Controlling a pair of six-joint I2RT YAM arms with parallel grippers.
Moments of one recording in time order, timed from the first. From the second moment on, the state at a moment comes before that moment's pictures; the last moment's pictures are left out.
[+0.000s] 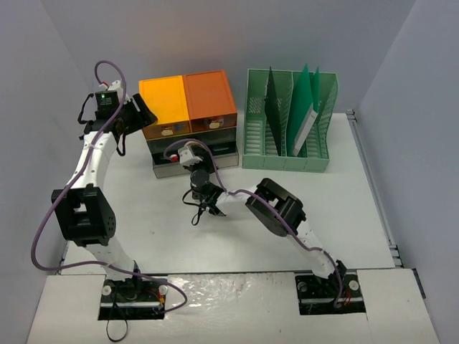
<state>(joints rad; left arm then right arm) 0.07 1.73 1.60 -0.45 0.28 -0.39 0.96 2.36 1.44 1.00 0.93 -0.63</state>
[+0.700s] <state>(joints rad) 0.06 1.73 1.60 -0.46 0.28 -0.39 0.93 2.36 1.50 1.04 0.92 -0.78</state>
